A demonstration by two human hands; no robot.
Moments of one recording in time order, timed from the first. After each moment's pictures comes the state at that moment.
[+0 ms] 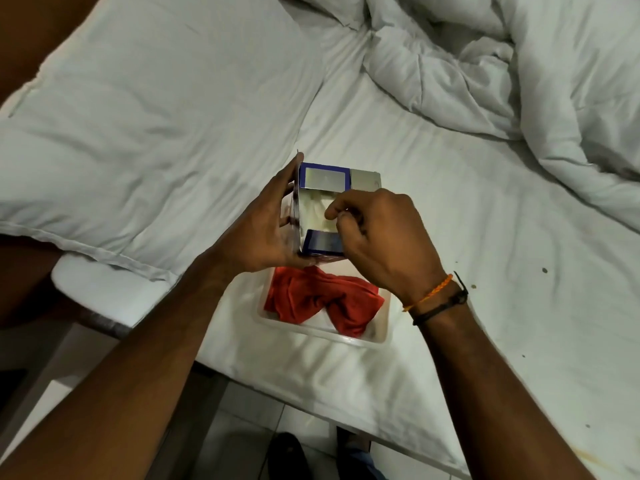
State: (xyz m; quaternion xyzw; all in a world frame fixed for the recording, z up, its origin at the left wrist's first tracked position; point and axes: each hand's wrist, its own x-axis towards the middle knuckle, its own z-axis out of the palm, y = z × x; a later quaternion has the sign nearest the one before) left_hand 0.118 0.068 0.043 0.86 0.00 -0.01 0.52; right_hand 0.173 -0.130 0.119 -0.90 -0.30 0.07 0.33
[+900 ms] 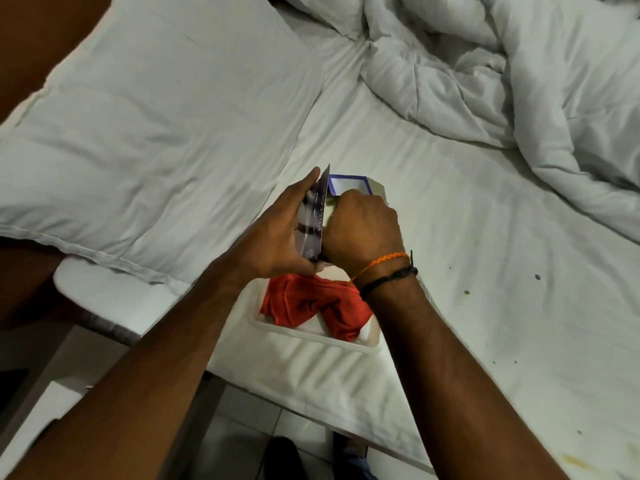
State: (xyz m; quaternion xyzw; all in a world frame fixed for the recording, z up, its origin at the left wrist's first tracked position) left_hand 0.127 0.047 0.044 0.87 0.02 -0.01 0.48; right_hand 0.179 -0.101 0.124 -0.96 -0.20 0.13 0.15
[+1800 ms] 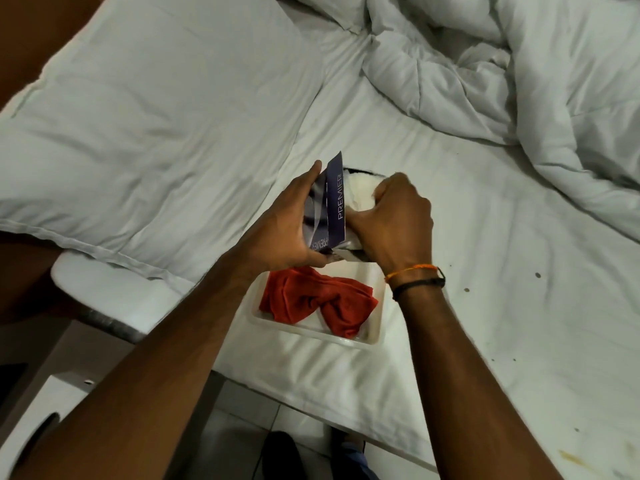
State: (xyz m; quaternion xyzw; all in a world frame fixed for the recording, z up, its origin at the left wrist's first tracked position) left_hand 0.133 0.037 0.043 0.89 0.05 -0.02 0.46; right_hand 0.196 -0.128 0.112 -0.93 -0.06 0.07 0.35
